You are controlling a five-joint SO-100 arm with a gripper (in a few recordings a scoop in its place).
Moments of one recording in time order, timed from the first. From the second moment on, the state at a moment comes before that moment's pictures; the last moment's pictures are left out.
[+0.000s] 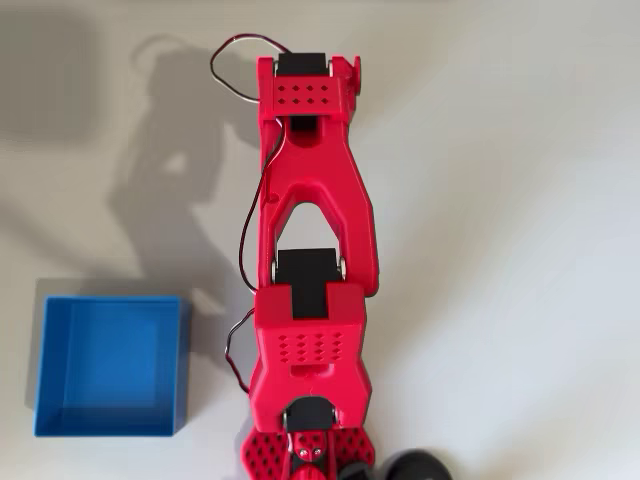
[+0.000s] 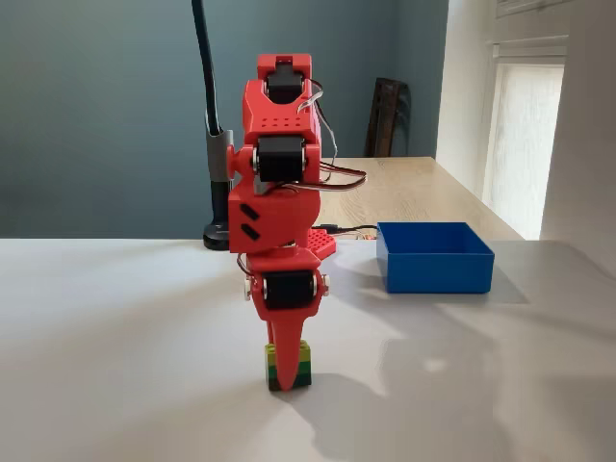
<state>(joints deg) 0.3 63.2 77.7 58.1 -9.6</state>
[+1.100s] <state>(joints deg) -28.8 120.8 122.2 66.2 -11.1</state>
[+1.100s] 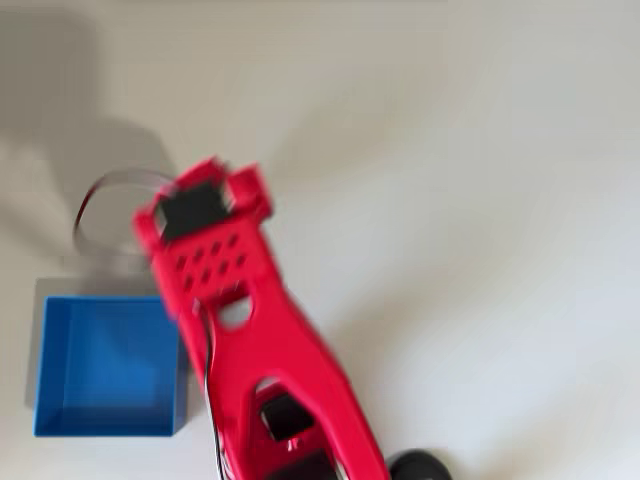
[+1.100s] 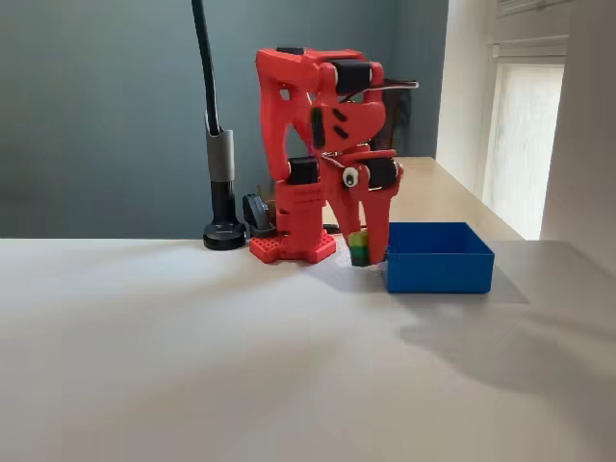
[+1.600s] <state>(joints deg) -49.3 126.3 121.2 73.7 -3.3</state>
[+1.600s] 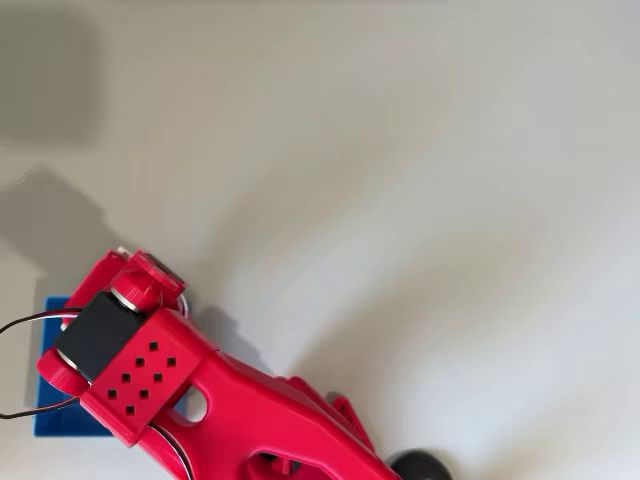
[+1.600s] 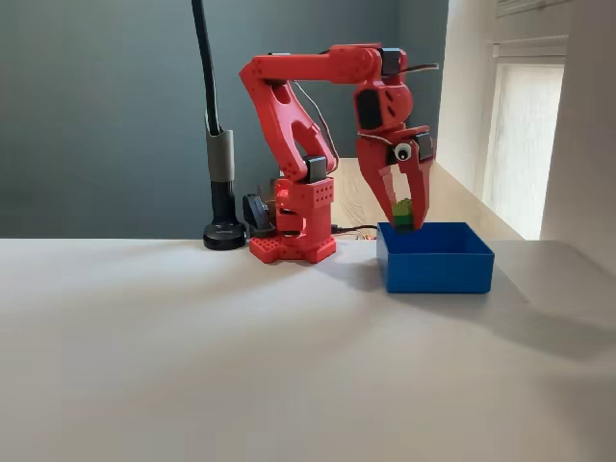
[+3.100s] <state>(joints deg) -60.4 101.2 100.3 81.7 -0.3</state>
